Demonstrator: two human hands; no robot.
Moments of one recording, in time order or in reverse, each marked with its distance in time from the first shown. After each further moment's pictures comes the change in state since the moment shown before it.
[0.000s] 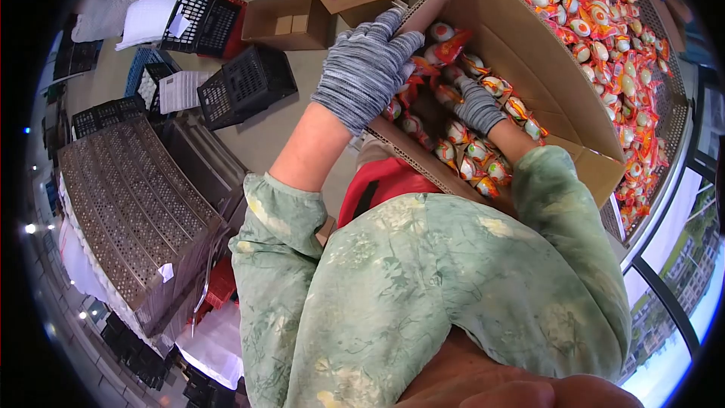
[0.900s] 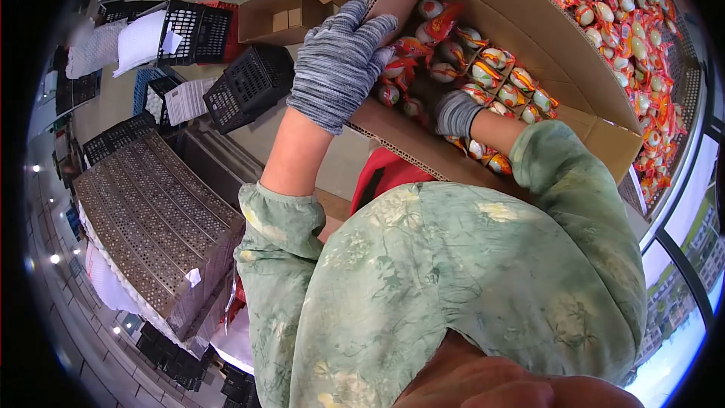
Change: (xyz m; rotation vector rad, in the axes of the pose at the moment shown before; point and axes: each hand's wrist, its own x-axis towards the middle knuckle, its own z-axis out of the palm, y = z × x) left_hand 0.002 0.005 -0.003 0.048 -0.062 -0.053; right_hand -0.018 -0.089 0.020 0.621 -0.063 -0.083
